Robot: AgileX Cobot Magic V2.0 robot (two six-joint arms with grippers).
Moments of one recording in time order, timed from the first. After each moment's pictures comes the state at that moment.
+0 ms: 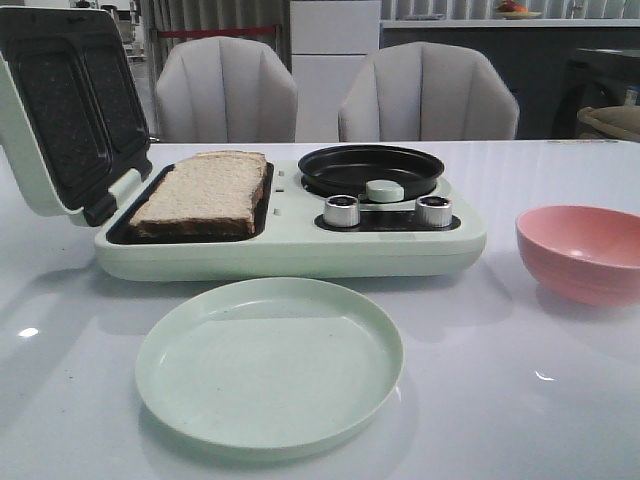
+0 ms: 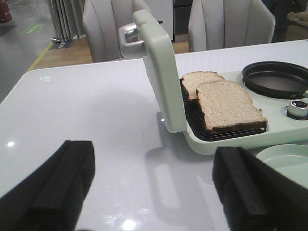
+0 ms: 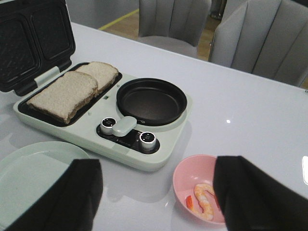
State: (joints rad) left arm -0.21 0.10 -0.37 0.10 0.53 -0.07; right arm 0.43 0.42 -0.62 -0.06 0.49 0.01
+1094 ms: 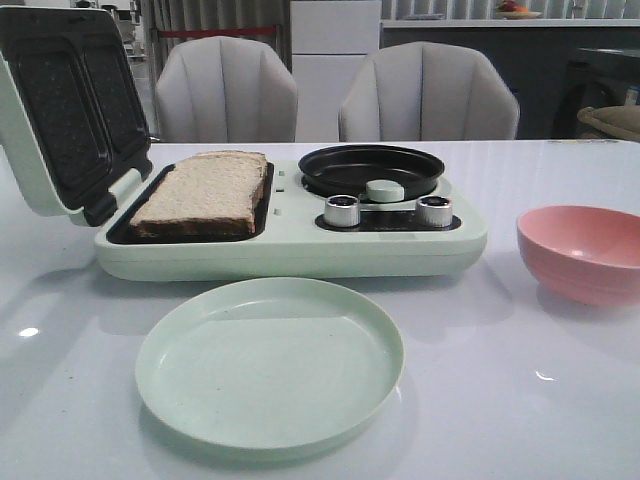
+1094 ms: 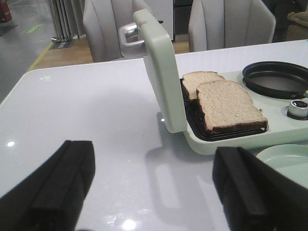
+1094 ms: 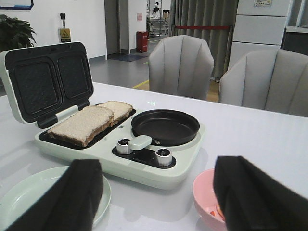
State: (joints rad) left arm -0.21 0.10 -0.37 0.10 0.53 -0.07; right arm 0.43 -0.01 -0.22 0.00 0.26 0.02
